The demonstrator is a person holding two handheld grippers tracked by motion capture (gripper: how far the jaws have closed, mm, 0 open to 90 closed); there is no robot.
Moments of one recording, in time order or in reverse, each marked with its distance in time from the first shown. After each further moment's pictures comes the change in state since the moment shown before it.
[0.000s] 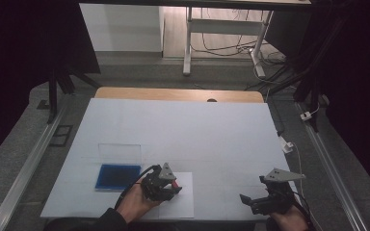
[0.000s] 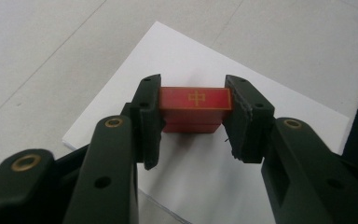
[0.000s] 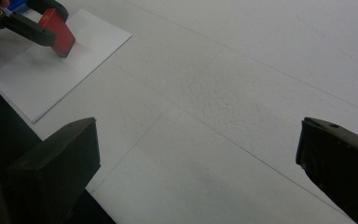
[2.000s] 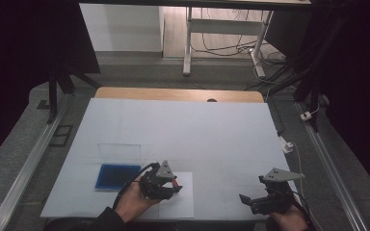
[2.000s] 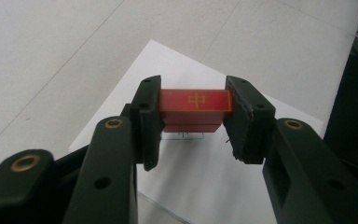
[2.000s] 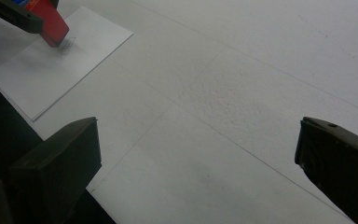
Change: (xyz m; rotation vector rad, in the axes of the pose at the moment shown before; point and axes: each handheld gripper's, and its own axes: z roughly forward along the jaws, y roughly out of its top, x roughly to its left) left arm 0.004 0.006 -0.015 -0.029 -0.039 0.018; right arm 0.000 0.001 0.001 0.008 0.005 -0.009
